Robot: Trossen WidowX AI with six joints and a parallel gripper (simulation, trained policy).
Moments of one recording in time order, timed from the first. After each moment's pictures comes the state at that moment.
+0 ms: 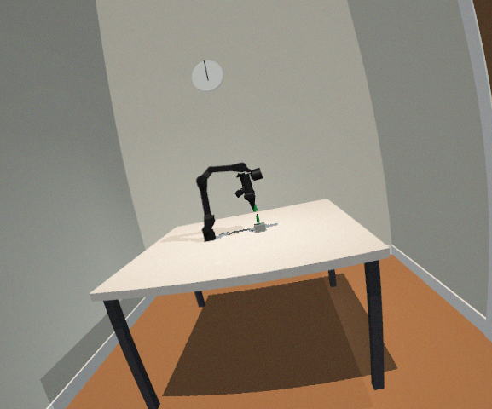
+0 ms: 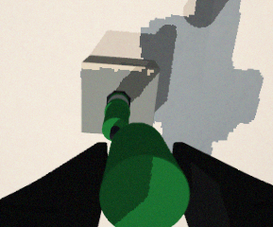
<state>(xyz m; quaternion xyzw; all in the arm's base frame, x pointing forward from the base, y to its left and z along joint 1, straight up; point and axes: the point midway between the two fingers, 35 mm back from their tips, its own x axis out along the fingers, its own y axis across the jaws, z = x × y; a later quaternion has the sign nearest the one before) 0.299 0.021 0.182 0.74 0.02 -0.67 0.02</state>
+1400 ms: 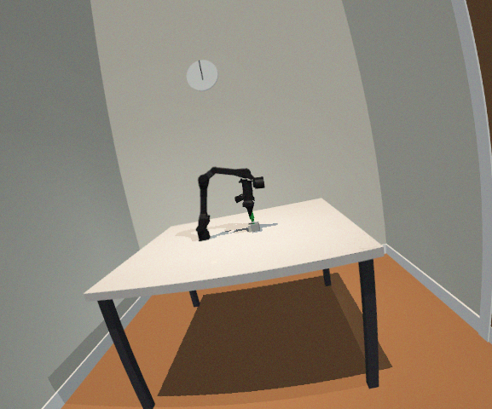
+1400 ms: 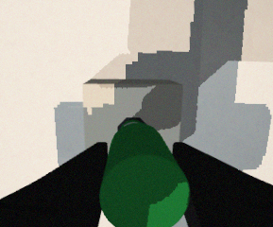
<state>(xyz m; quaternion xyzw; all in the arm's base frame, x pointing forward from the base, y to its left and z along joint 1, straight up) 0.312 0.007 0.134 0.68 0.01 -0.73 -0.01</state>
